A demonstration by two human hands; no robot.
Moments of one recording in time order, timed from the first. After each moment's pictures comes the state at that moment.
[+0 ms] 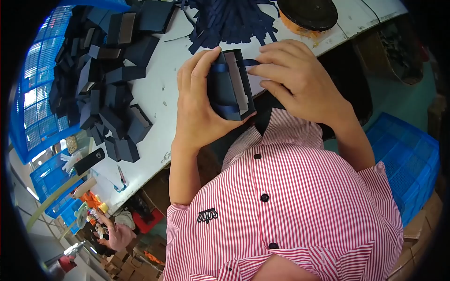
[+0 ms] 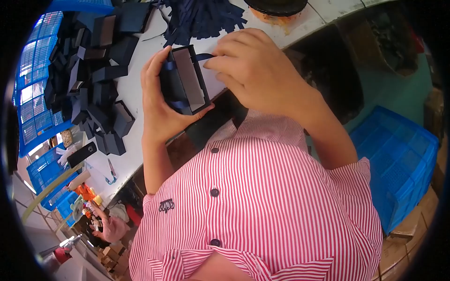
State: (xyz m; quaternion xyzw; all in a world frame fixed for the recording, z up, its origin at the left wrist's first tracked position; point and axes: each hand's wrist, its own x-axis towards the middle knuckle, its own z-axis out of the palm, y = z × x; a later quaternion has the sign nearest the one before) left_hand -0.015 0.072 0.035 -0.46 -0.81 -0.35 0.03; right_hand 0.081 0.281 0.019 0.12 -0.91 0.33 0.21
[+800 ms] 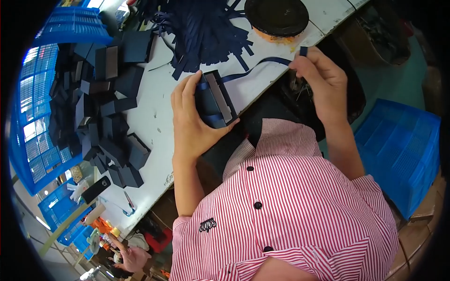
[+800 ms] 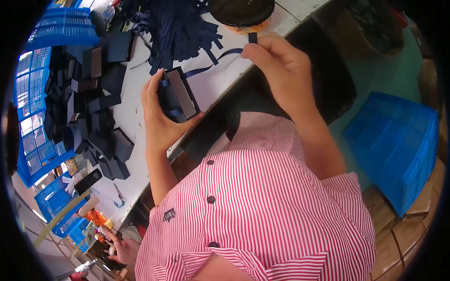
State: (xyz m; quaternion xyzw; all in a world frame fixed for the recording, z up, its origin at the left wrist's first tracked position) left_hand -0.019 0.083 0.018 -0.42 -0.85 -0.32 -0.04; right_hand 0.119 0.311 0.003 -0.18 -0.67 0.67 0.27
